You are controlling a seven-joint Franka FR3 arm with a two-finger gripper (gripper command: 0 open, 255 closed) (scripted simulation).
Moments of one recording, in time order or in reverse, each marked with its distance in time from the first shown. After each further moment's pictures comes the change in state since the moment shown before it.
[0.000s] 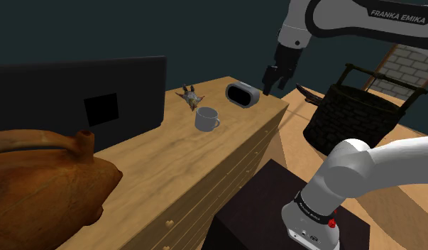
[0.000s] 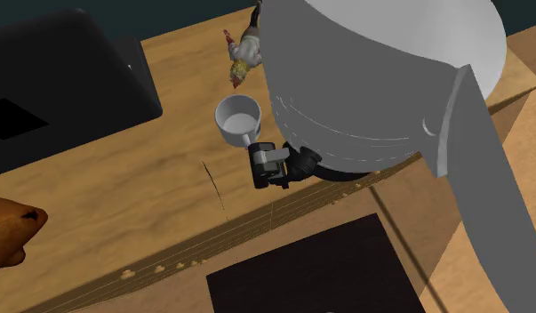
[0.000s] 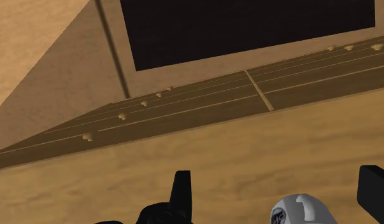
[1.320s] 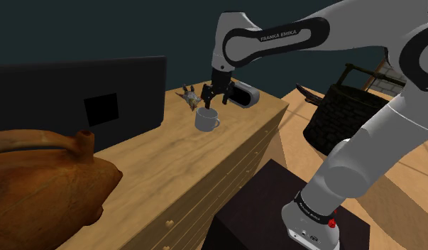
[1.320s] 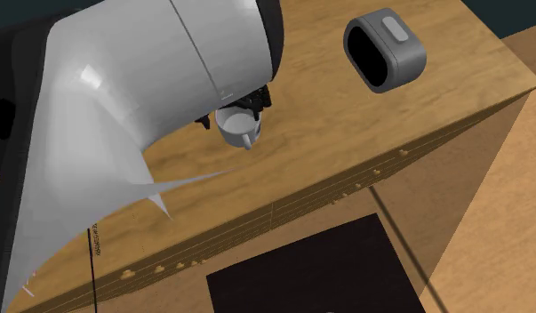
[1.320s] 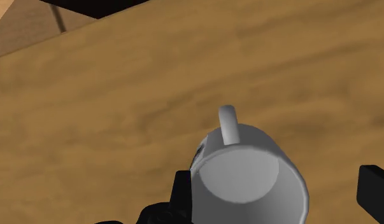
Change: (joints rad) arm 0.014 0.616 0.106 0.188 0.041 0.399 0.195
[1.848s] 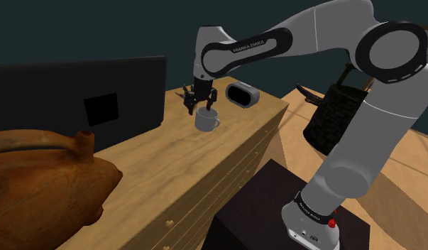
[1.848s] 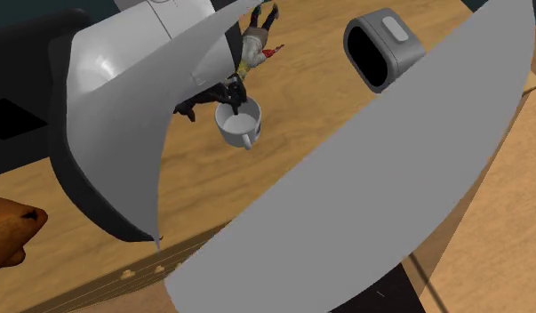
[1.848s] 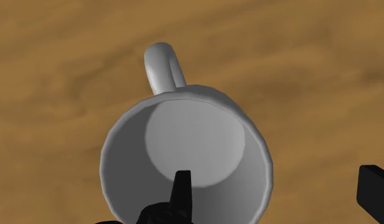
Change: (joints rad) arm 0.017 0.234 0.022 0.137 -0.022 0.086 0.069
